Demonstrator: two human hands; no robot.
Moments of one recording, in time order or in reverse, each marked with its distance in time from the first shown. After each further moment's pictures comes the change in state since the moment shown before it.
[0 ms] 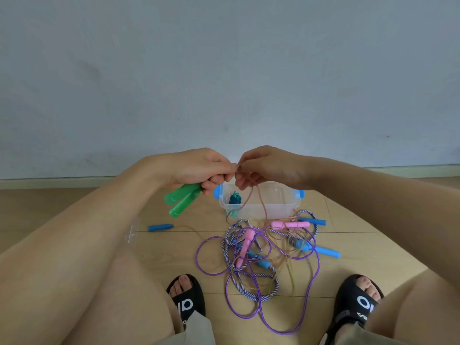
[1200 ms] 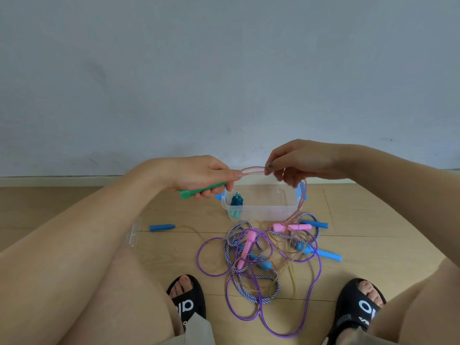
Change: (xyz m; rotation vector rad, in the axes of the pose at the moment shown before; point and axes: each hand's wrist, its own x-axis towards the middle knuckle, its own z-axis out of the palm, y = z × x) left_hand -0.002 -0.009 -0.005 0.217 -0.002 -0.015; right_hand -0.013 0.013 -0.050 -0.079 -0.033 0.162
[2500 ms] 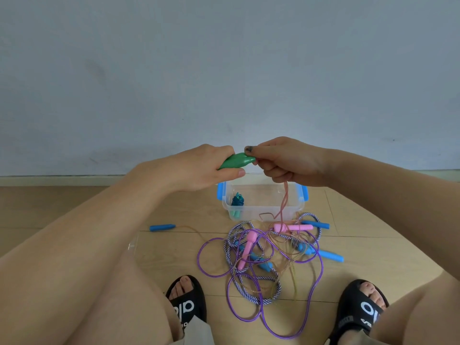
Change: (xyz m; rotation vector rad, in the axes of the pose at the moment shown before) left_hand -0.002 0.010 -0.002 0.556 0.330 0.121; right_hand 0.011 -0.018 0.027 0.262 0.013 -0.131
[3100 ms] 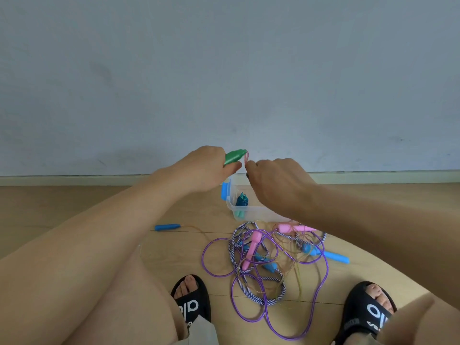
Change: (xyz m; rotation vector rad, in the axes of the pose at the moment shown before) left_hand 0.013 -0.006 0.016 0.030 0.099 -0.230; right_hand -0.002 0.016 0.049 -1.534 0.362 -0.246
